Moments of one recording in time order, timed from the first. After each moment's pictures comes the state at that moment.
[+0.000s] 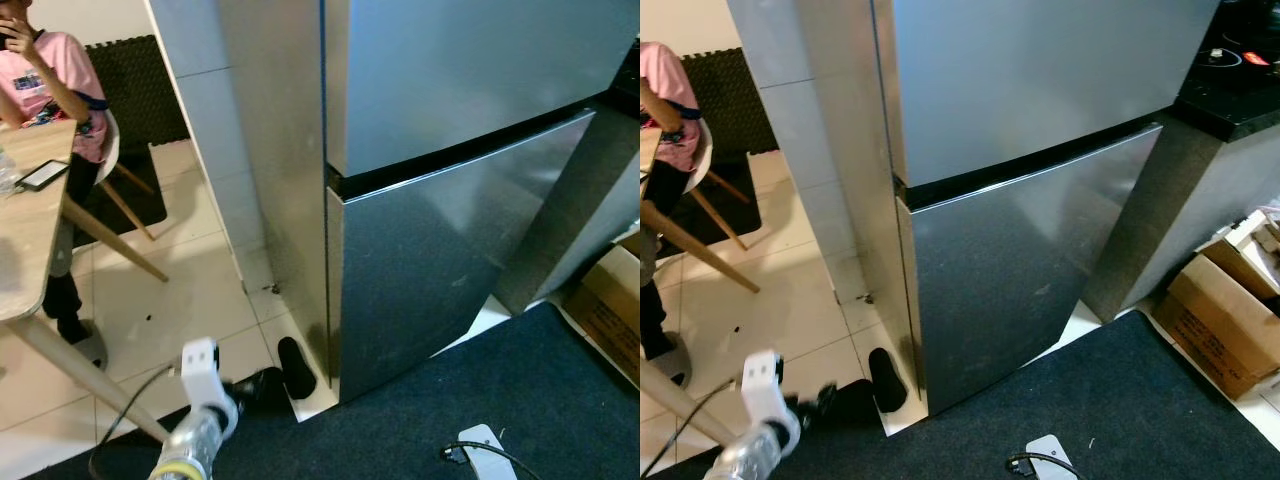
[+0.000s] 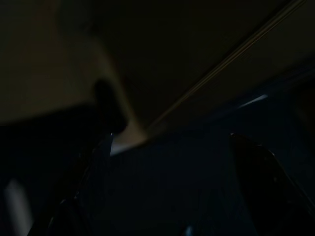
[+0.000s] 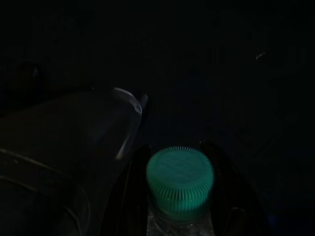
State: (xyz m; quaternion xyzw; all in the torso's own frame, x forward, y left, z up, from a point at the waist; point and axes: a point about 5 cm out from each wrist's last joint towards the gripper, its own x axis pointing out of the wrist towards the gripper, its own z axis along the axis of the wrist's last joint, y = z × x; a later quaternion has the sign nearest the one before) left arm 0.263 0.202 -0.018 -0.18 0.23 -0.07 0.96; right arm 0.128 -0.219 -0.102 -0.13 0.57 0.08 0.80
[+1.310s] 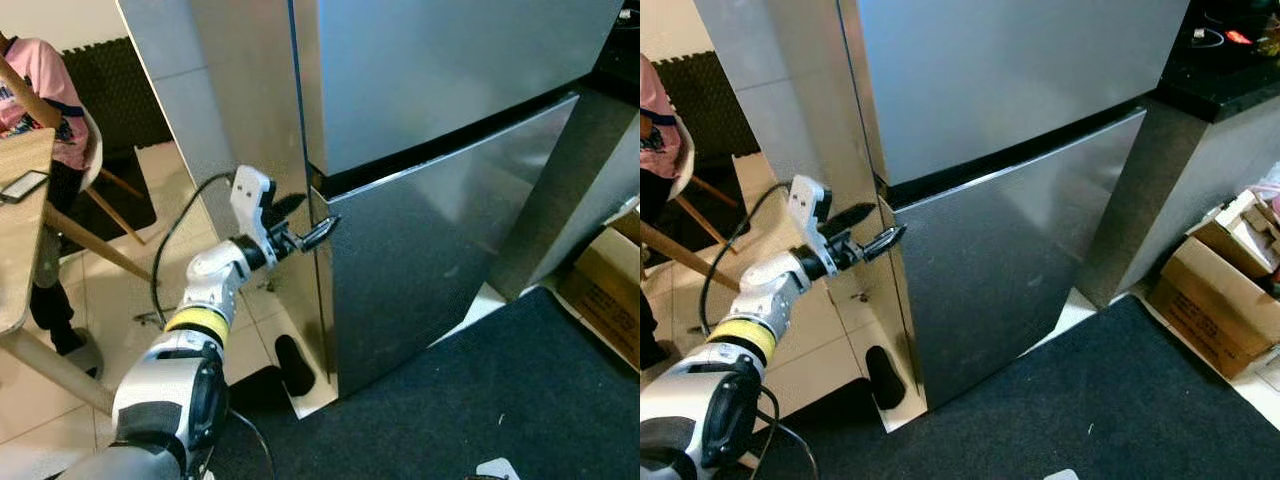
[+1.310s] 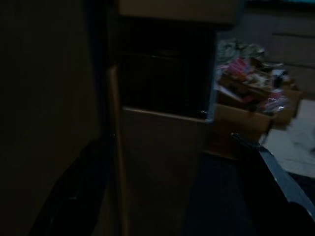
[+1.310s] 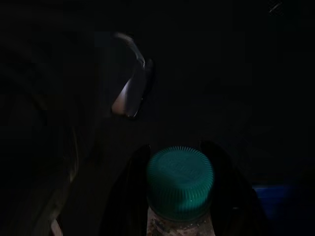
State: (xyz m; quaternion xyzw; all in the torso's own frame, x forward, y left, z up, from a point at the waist) left arm 0.375 0.153 0.160 0.00 -0.05 -0.38 0.92; right arm 0.087 -0.235 -0.109 -0.13 0.60 0.06 0.79
